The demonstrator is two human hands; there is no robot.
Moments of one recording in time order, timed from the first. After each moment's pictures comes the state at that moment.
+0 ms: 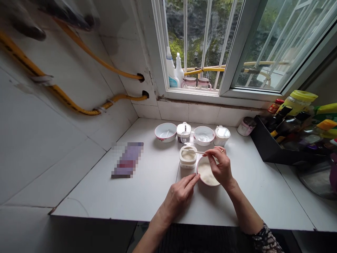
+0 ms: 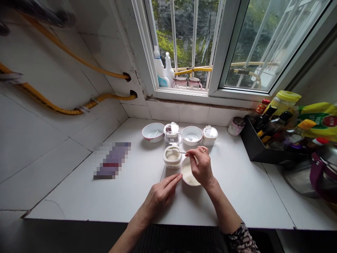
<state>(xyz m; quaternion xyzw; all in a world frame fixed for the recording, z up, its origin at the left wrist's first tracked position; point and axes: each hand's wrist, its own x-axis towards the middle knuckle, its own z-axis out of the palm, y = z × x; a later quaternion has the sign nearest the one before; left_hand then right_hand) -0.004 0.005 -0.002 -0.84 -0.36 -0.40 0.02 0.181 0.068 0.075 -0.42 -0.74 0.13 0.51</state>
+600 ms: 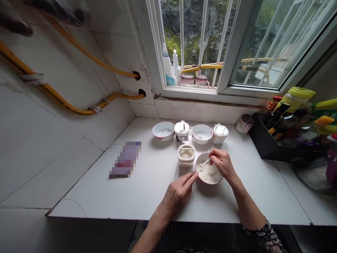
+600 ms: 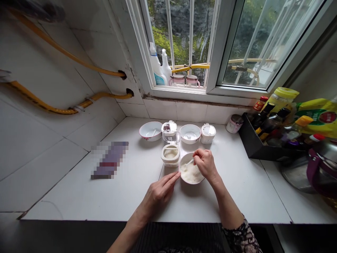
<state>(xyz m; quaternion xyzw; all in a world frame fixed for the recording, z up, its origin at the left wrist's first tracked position) -0.003 0.005 -0.003 -0.84 -0.36 -0.40 0.01 0.204 0.078 0.069 -0.54 -0.67 0.30 0.41</state>
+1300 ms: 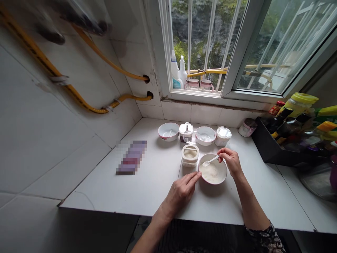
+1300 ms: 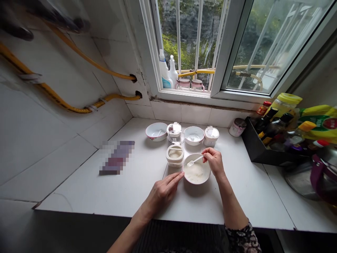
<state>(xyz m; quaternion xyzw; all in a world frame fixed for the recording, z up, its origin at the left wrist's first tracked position) -0.003 0.005 -0.001 -0.84 -0.36 -0.41 0.03 0.217 0.086 0.073 -0.53 -0.52 0.44 0.51</state>
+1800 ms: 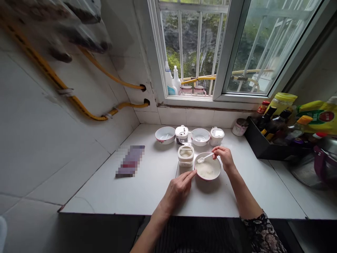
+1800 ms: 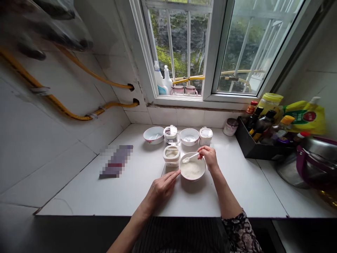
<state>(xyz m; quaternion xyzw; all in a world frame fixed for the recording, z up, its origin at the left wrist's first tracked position) -0.003 0.009 -0.007 -0.84 -0.35 -0.41 0.03 0.220 0.090 0.068 -0.51 -0.47 0.49 0.53</state>
